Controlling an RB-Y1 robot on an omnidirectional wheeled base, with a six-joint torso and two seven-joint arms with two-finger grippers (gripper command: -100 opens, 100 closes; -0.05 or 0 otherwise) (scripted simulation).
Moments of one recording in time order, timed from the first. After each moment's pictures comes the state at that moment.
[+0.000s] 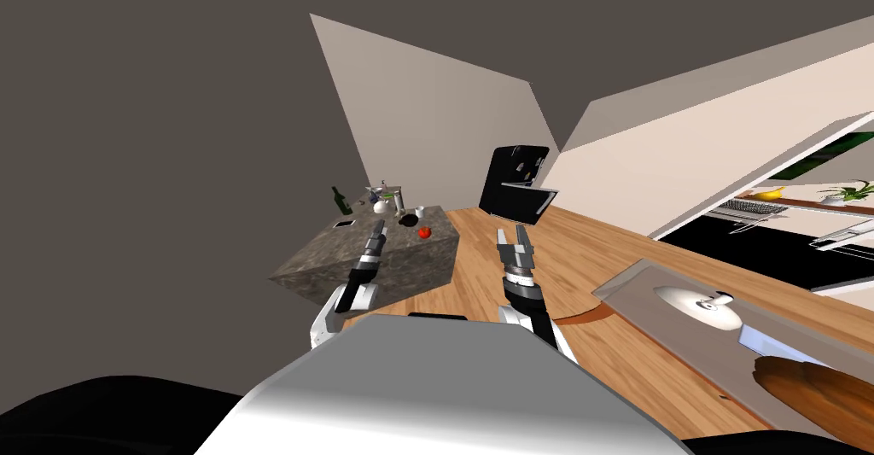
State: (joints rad) left arm 0.34 0.17 0.06 -1.98 -0.07 -0.42 -0.05; right arm 0.54 -0.02 0.06 -2.24 0.08 -0.55 -0.17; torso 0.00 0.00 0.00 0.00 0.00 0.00
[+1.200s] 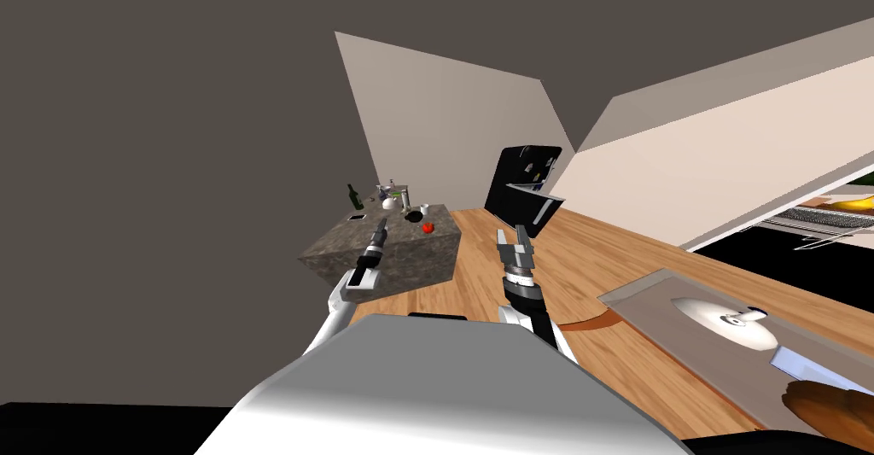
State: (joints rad) left arm 0.11 0.24 0.12 -1.66 -0.02 -0.38 -0.05; right arm 0.54 -0.02 0.06 -2.24 0.08 -0.55 -0.17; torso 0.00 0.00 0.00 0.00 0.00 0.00
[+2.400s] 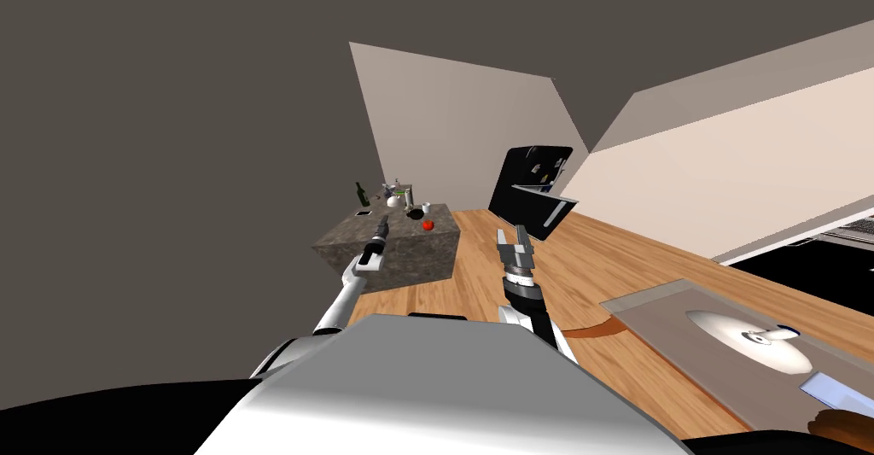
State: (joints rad) left arm -0.15 0.29 0.17 -1.33 0.03 -0.27 -0.03; right arm 0.54 -0.02 0.06 -2.24 0.08 -0.55 -0.17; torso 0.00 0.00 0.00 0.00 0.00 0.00
